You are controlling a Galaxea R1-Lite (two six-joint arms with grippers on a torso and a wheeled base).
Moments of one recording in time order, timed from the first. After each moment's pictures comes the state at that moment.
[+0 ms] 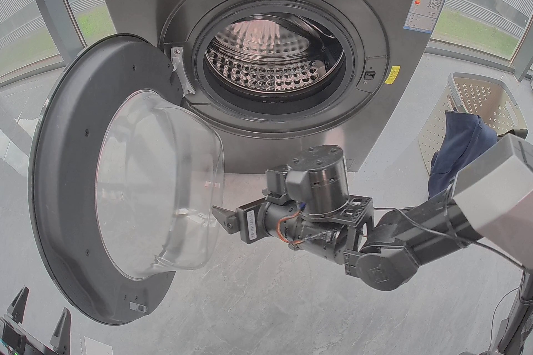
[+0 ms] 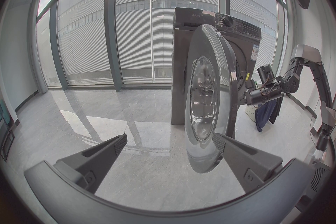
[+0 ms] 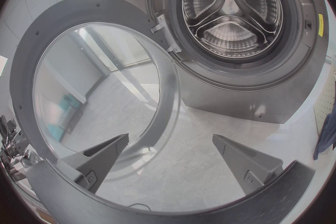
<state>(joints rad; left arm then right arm) -0.01 0.02 -0.02 0.00 0.01 -0.01 0.87 2.10 -1.14 -0.67 -0.13 0.21</state>
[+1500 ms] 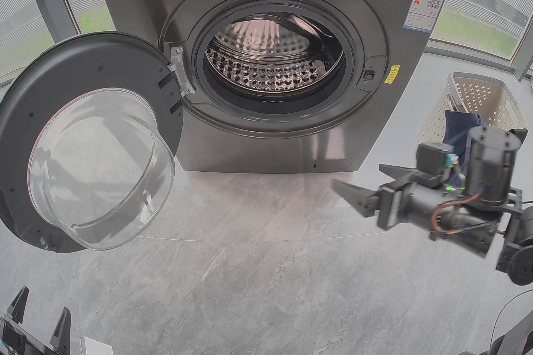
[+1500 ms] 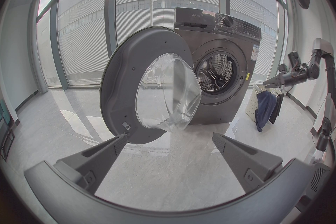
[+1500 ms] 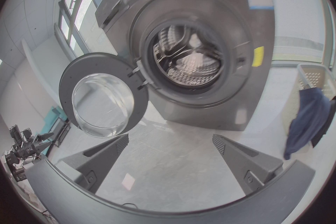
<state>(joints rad) -0.01 0.02 -0.02 0.00 0.01 -0.02 0.71 1.56 -0.64 -0.75 -0.16 0.17</state>
